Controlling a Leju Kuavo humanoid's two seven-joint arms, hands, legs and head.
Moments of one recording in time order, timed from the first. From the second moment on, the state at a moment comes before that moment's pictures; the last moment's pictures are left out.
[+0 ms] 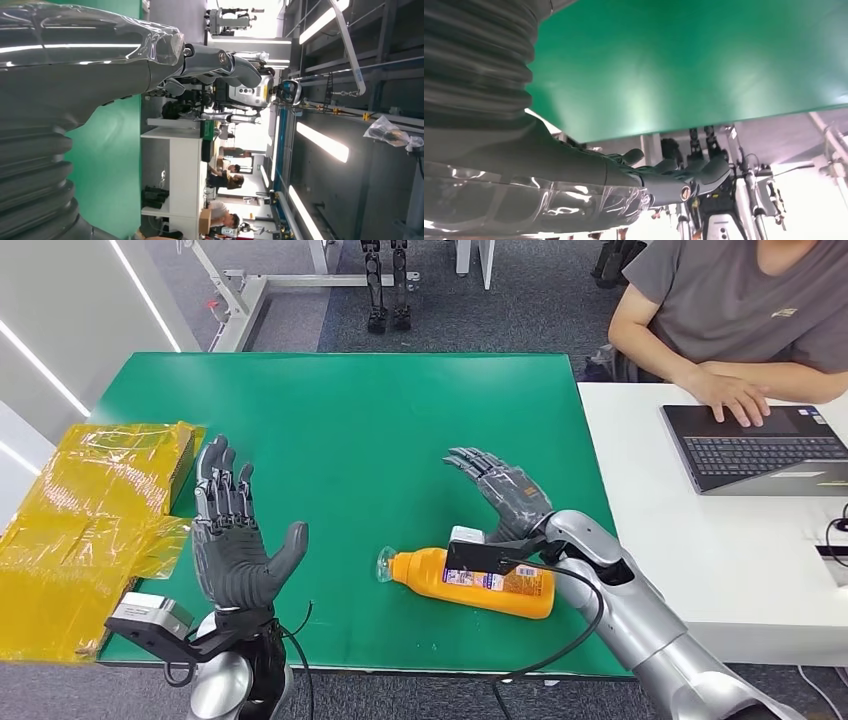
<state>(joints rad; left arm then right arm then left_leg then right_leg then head) -0.06 -0.19 -0.39 -1.68 -0.05 0.39 -0.70 -0.61 -0.19 0.72 -1.15 0.68 0.00 -0.28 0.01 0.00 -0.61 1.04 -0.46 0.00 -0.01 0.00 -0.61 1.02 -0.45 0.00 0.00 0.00</state>
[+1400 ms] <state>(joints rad) -0.12 -0.17 -0.39 -1.60 0.01 0.45 -0.70 -0.90 -0.27 1.09 -0.82 0.46 0.55 -0.34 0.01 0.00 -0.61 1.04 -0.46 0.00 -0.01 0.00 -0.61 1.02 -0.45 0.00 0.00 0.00</state>
